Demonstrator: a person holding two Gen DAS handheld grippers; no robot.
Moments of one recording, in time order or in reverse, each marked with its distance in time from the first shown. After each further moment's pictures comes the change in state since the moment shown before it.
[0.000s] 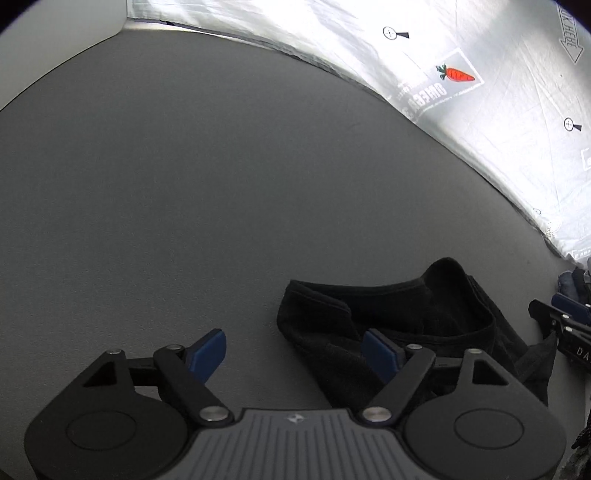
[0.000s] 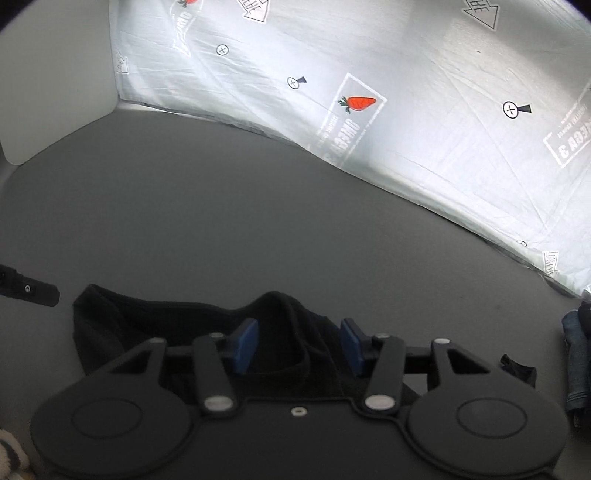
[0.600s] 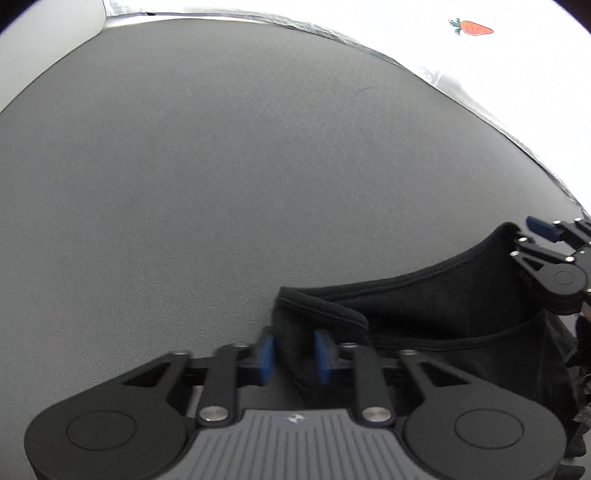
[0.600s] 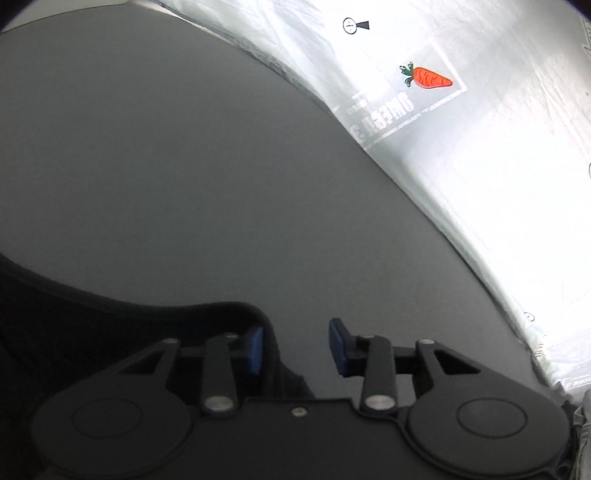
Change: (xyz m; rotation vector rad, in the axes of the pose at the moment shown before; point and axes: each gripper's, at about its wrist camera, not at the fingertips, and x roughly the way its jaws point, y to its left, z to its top) left arm 0.039 -0.028 0.001 0.078 0.034 0.151; right arm 0.130 0.053 0.011 -0.346 0.000 -0.196
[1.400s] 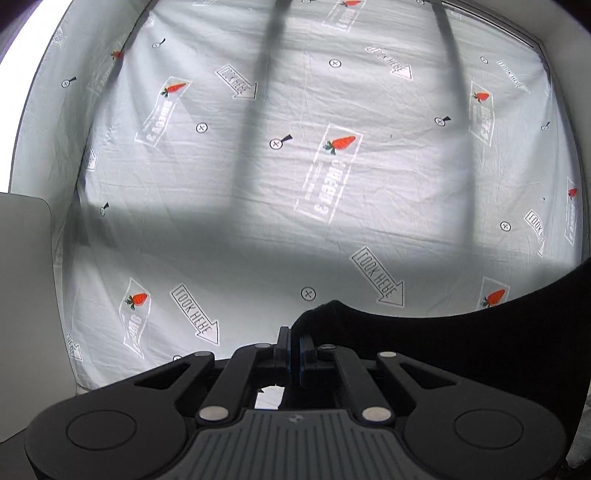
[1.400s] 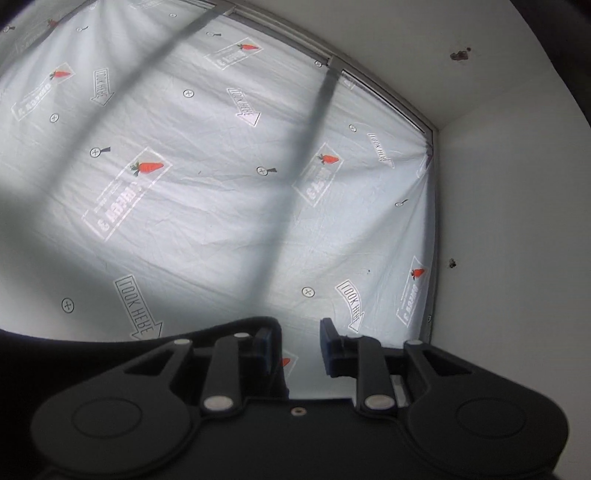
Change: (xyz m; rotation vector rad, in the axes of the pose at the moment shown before) left arm -0.315 -0.159 -0.001 0.191 -1.147 -0.113; right arm -0.339 -0.199 -0.007 0.575 -0.776 -0.879
